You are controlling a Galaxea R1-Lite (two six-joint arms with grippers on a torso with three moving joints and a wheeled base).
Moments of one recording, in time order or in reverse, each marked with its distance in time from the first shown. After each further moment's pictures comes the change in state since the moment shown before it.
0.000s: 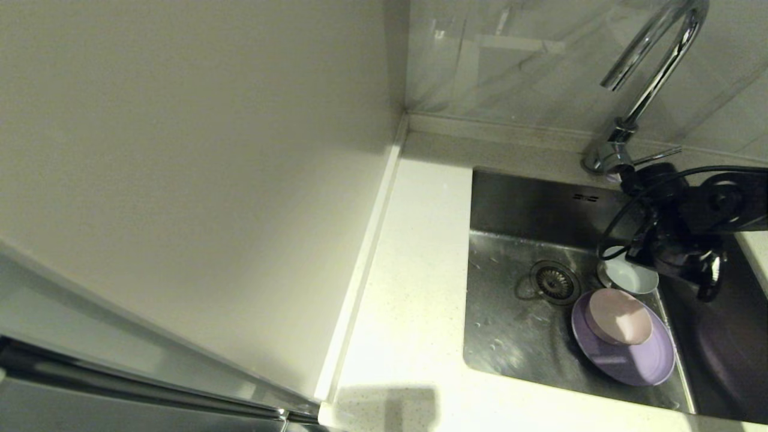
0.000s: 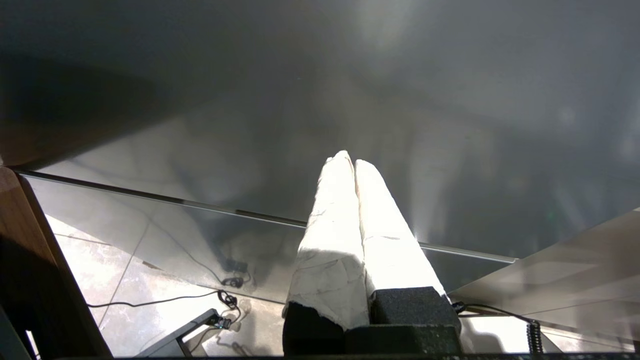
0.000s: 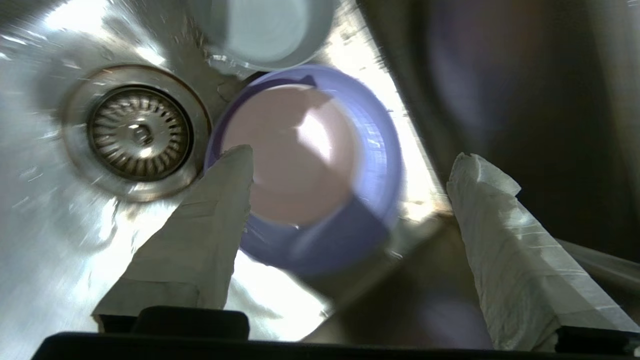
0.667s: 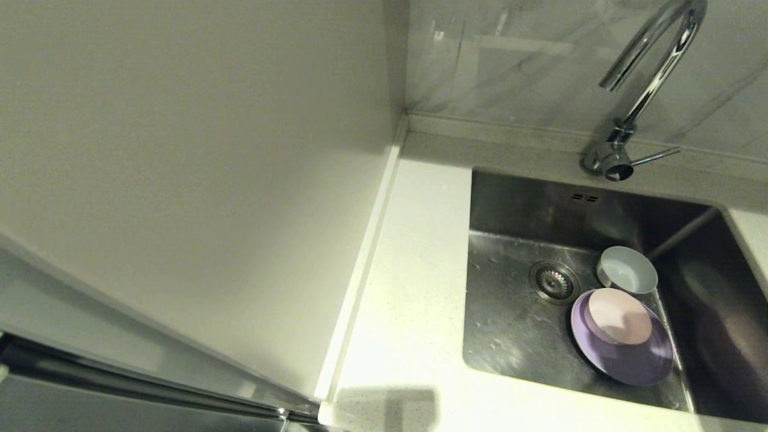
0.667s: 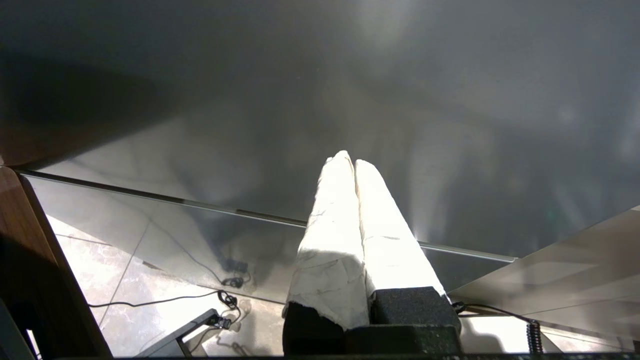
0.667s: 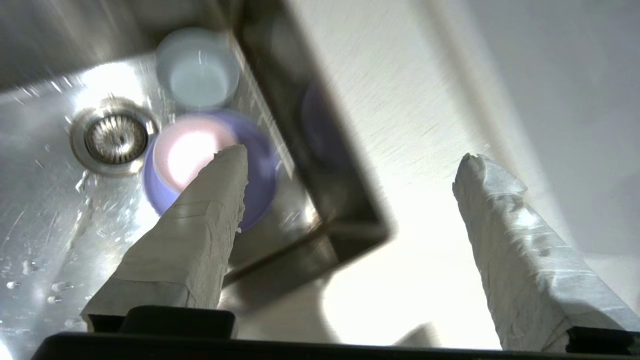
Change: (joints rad) left arm 0.000 0.000 0.000 0.000 0.000 0.000; right arm -0.121 -0.900 0.413 0.003 0.034 -0.398
